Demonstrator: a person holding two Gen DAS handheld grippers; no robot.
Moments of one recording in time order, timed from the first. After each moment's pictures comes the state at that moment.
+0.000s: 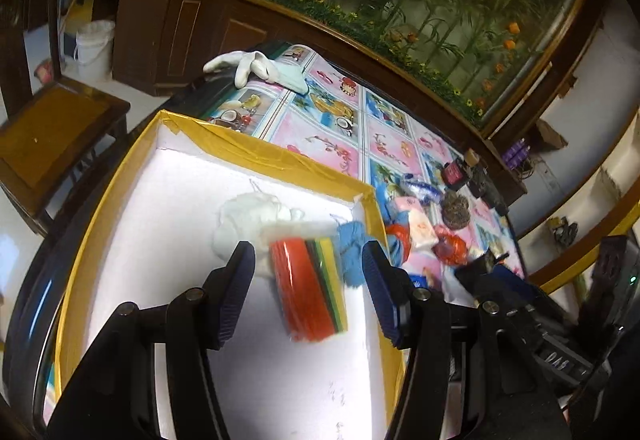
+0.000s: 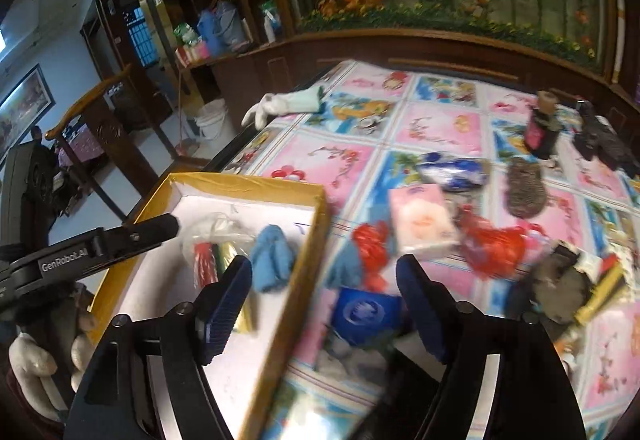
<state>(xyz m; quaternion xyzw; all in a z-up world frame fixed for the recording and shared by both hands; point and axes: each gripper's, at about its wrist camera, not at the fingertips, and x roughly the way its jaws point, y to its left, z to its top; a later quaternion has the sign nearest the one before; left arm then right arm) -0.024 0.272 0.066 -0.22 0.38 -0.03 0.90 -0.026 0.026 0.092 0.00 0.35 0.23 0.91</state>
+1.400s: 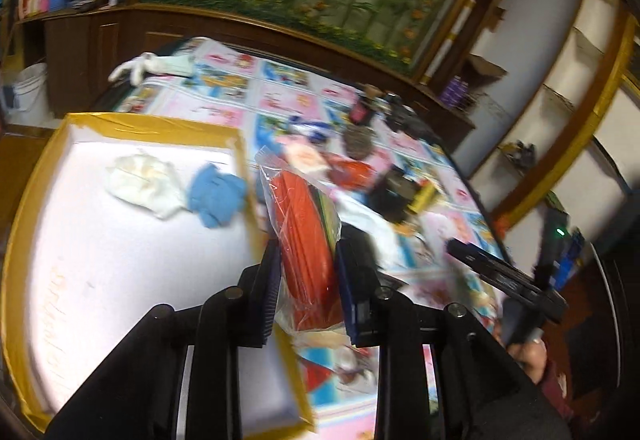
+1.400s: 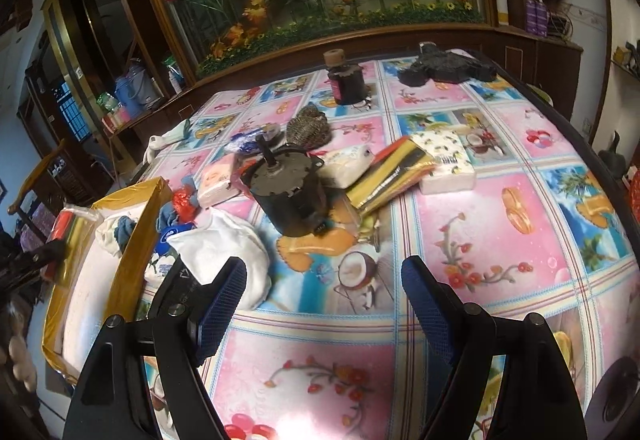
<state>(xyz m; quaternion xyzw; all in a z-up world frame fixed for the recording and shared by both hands) -0.088 0.168 0.096 -0.14 0.38 -0.17 0.90 -0.122 -0.174 0.063 0.11 0.34 0.11 0.93</state>
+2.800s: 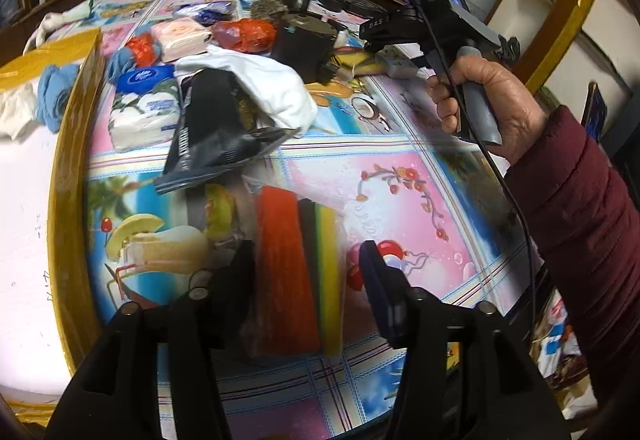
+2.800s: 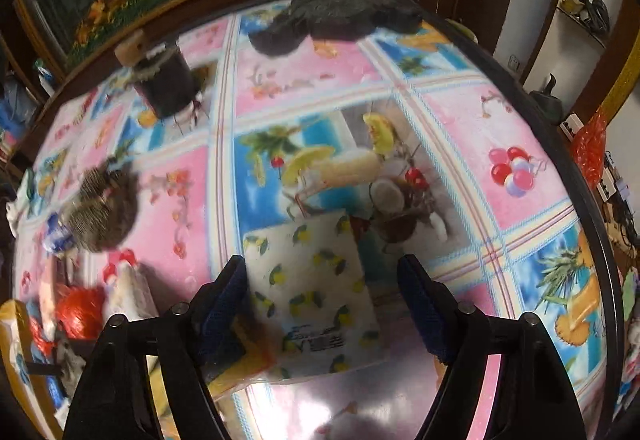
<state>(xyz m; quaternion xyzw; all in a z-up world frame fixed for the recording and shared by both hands) -0.110 0.038 0.013 -0.02 0.47 -0.21 0.86 0.074 -0.225 0.043 0.10 0.49 -0.08 0.86</state>
